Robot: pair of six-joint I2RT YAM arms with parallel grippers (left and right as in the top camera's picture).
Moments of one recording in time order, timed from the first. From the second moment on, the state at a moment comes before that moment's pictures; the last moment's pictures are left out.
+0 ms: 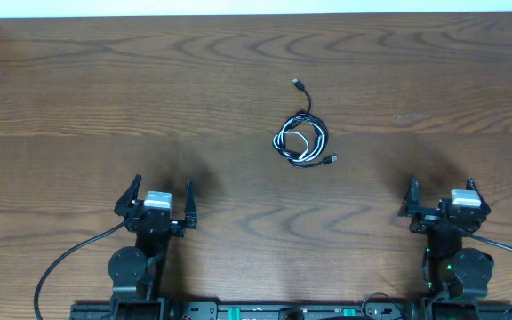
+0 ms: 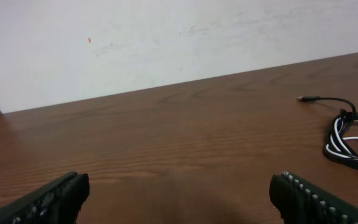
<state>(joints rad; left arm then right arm) -0.01 0.01 0.02 -0.10 0.09 0.15 -0.05 0.01 0.01 -0.07 0.06 -0.03</state>
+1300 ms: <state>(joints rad) -0.01 0.06 0.02 -0.11 0.13 0.06 -0.05 0.35 0.02 -0.07 -0.29 0.23</state>
